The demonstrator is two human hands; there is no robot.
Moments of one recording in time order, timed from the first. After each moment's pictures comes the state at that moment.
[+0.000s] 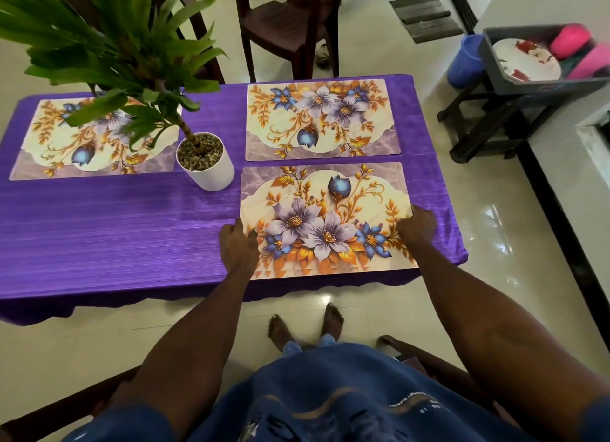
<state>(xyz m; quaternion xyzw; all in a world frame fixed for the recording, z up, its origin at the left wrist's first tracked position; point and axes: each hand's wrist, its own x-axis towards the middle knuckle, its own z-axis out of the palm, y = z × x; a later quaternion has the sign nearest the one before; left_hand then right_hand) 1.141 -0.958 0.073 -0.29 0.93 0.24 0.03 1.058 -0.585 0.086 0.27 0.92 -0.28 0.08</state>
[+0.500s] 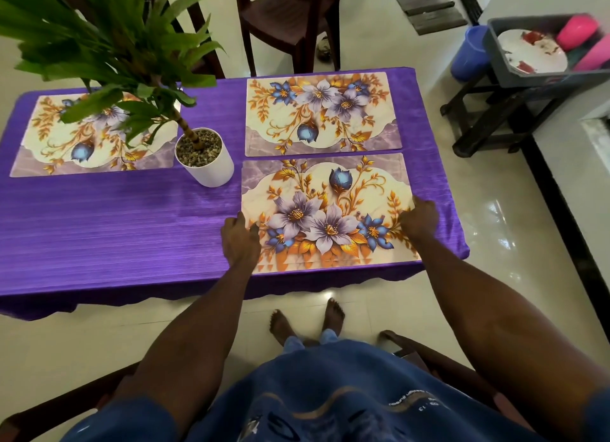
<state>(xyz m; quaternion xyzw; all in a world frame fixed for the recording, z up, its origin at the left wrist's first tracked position) 1.135 -0.953 0.076 -0.30 0.92 0.26 0.02 1.053 -0.582 0.092 0.24 0.94 -0.24 0.09</state>
